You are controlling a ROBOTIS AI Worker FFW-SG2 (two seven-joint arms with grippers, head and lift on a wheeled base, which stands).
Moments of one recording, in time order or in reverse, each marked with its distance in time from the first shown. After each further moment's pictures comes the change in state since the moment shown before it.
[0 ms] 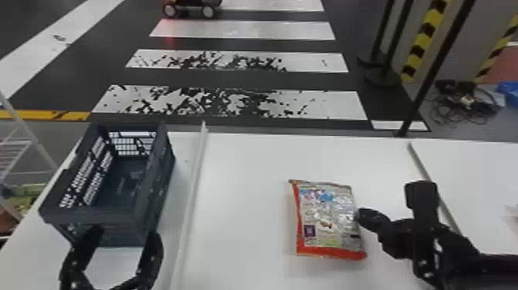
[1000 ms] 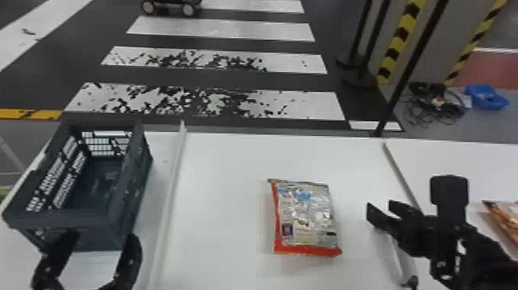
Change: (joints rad) left arm -0.021 -0.002 -0.012 0.028 0.000 0.000 0.001; right arm 0.133 -0.003 -0.135 -0.305 -0.049 0.149 -0.080
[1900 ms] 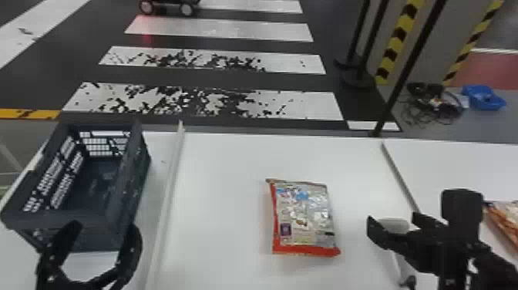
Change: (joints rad) left arm -0.054 -0.004 0.009 0.017 0.000 0.069 0.003; right arm 0.105 0.036 -0.036 -0.092 -0.003 -0.026 -0.023
